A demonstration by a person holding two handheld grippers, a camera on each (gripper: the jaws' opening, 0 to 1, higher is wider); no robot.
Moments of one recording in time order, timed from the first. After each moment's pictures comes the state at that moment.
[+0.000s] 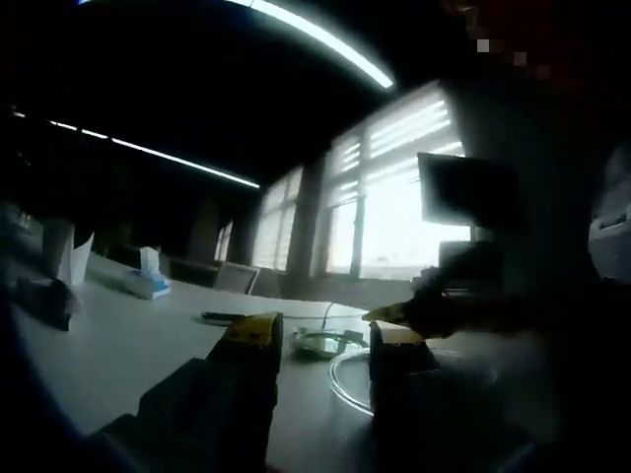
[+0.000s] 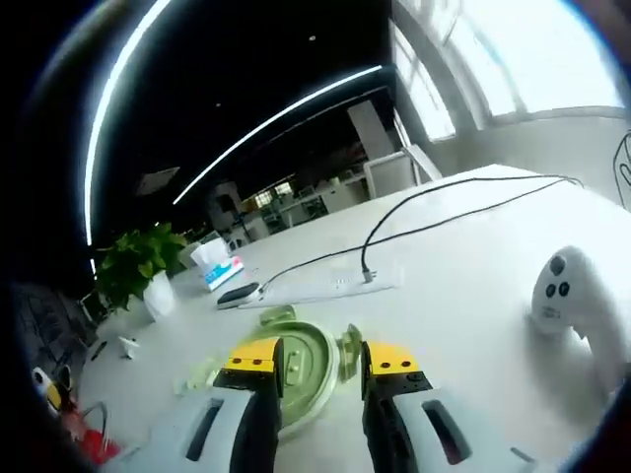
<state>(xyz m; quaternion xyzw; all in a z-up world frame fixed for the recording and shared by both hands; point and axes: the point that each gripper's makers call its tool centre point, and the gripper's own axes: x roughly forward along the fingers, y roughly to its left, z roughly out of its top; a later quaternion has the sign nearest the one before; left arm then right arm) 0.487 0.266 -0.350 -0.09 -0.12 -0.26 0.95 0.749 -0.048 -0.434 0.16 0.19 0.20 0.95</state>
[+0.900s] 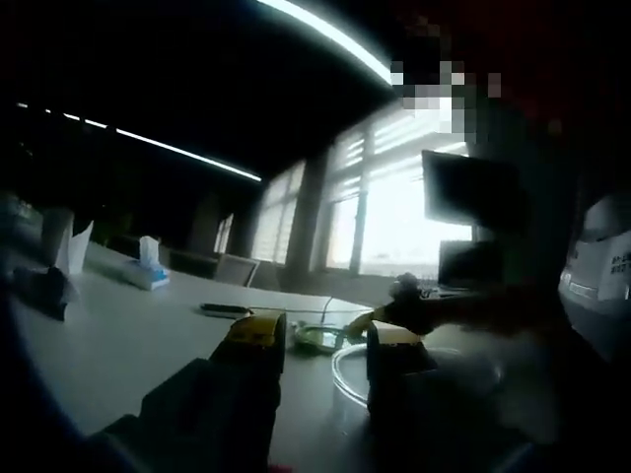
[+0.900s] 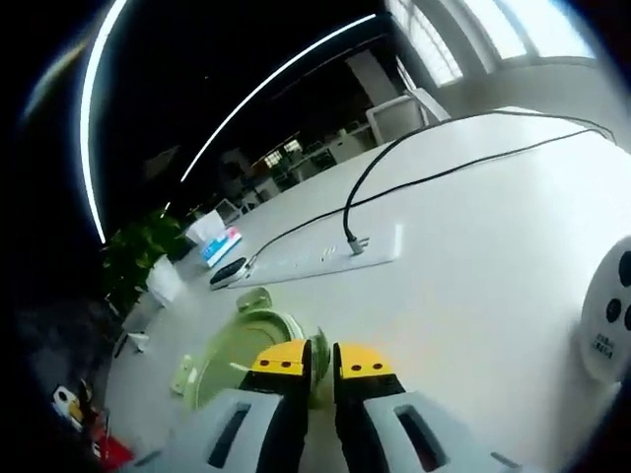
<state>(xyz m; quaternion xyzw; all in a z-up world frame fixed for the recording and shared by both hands) 0.493 0.265 -0.358 -0.10 -0.11 -0.26 0.95 0.778 -0.042 -0.467 0.19 0.29 0.25 0.90</state>
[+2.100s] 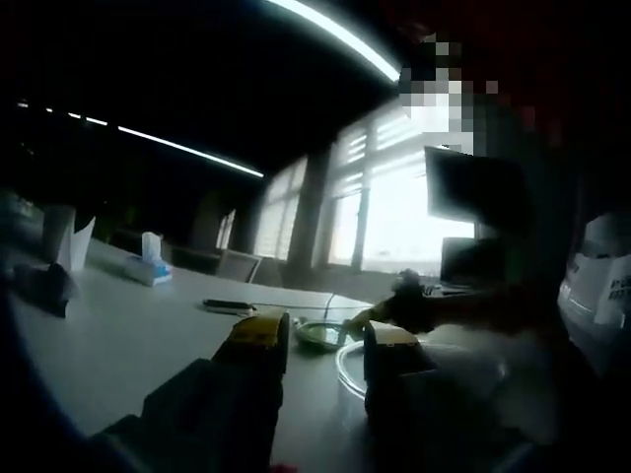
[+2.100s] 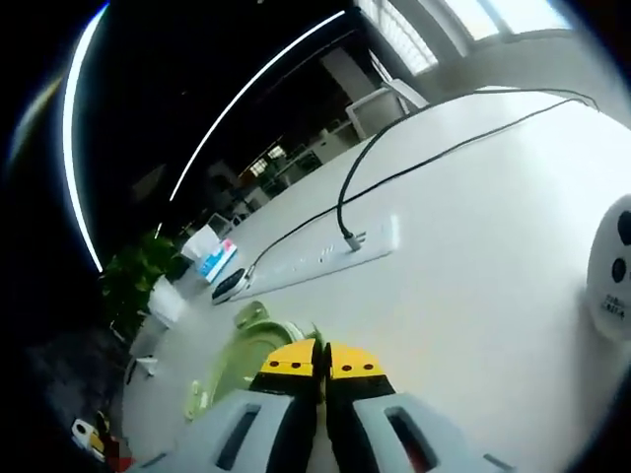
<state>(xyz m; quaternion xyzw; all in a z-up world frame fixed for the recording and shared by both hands) 0.497 0.269 -0.361 -0.11 -0.10 -0.25 0.96 0.774 -0.030 -0.460 0.23 0.30 0.23 0.90</state>
